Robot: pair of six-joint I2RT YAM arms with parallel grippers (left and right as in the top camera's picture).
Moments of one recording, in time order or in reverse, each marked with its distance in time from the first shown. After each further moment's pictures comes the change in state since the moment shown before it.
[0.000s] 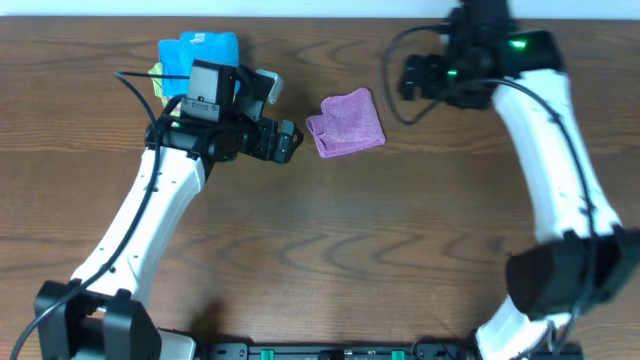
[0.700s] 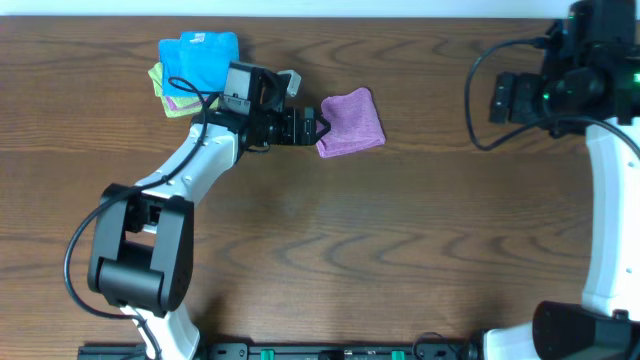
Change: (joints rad) left arm -0.011 0.326 -0.021 0.355 0.194 -0.295; right arm -0.220 -0.203 0.000 -0.188 0.124 -0.150
